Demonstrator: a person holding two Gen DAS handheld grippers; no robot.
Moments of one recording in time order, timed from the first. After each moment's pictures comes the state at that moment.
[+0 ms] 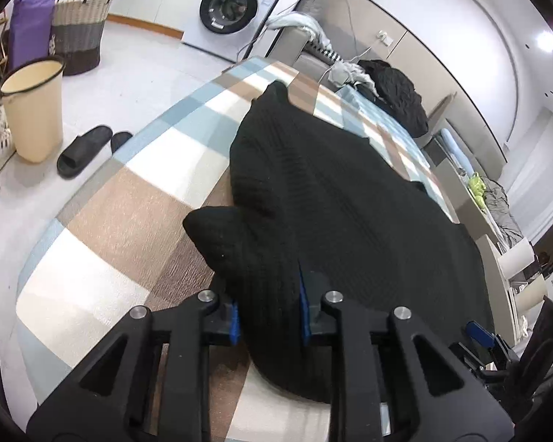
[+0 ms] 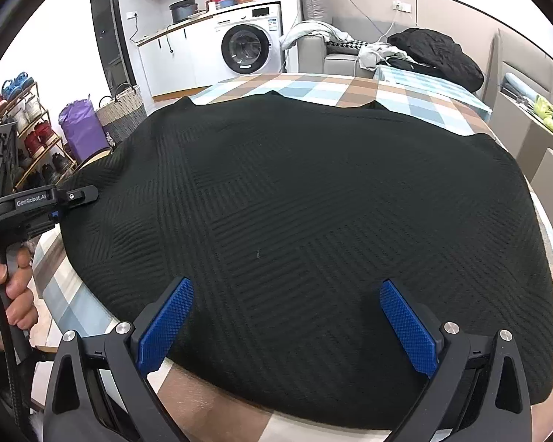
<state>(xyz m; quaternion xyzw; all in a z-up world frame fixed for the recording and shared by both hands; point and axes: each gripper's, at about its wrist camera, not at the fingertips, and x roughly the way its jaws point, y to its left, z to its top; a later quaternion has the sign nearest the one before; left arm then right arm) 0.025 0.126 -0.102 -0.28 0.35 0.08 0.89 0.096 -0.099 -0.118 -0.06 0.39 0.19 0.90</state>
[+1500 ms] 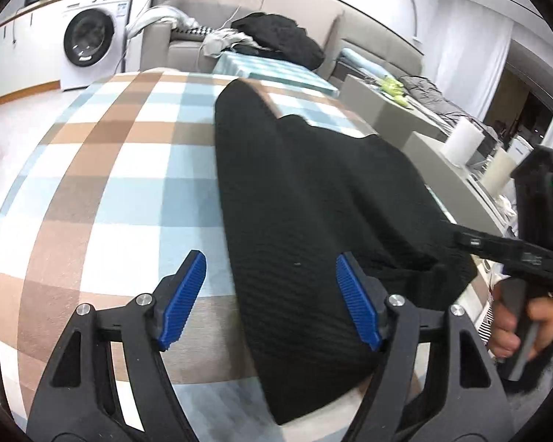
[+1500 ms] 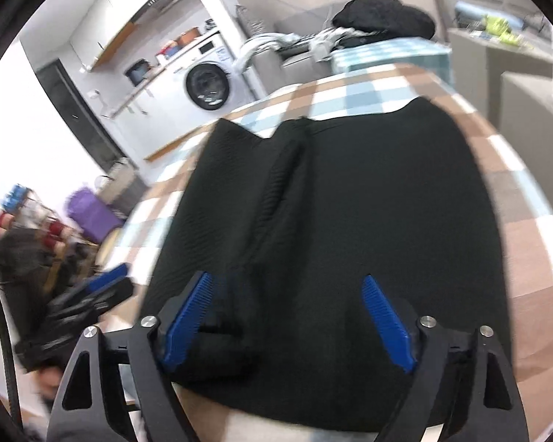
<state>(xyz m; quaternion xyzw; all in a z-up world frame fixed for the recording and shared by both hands) 0.093 0.016 -0.064 -0.11 0.38 -0.11 0.91 0.117 -0.189 -0.079 0.15 0.41 0.21 0.88</state>
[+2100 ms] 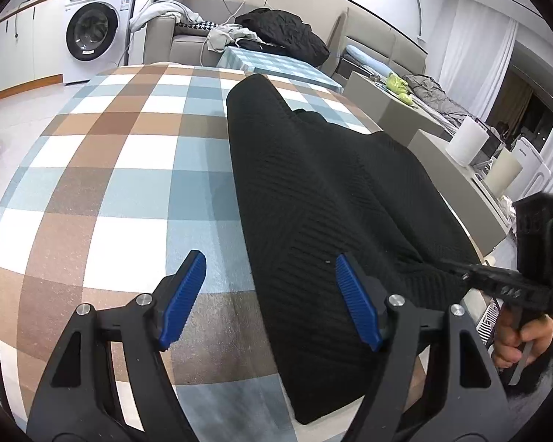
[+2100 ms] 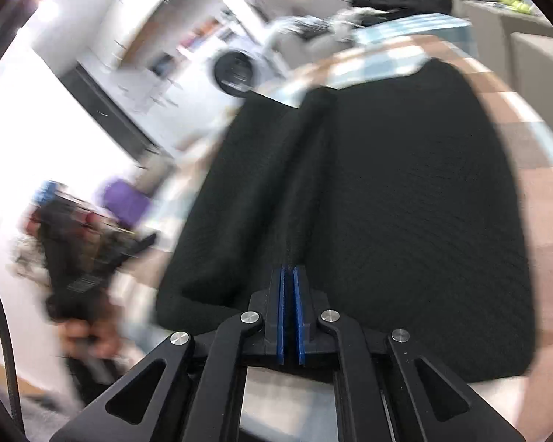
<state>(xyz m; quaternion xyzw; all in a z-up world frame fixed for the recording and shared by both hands) 0.100 0.012 -0.074 -0.11 0.39 -0.11 0.91 0.093 -0.202 -0.108 0.12 0.45 0.21 0.86</state>
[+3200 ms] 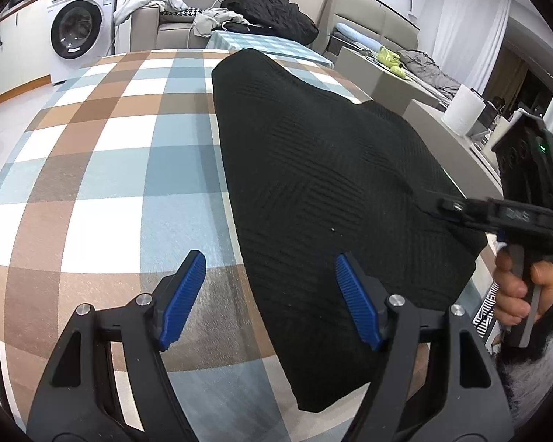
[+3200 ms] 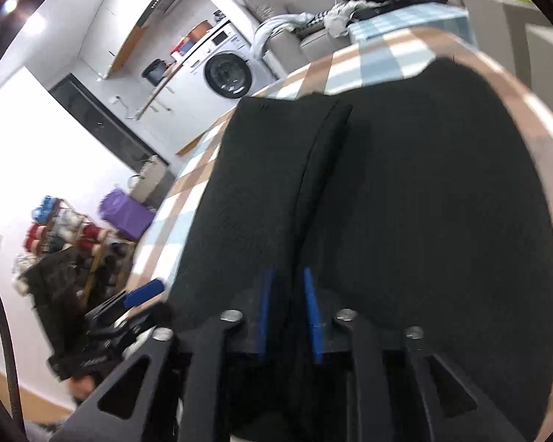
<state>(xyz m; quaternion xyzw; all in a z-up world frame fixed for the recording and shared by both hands) 0.097 -0.006 -0.085 -0.08 0.42 -0.12 0.90 0.119 -0.194 -0.110 0.20 0.44 0.27 0.83</state>
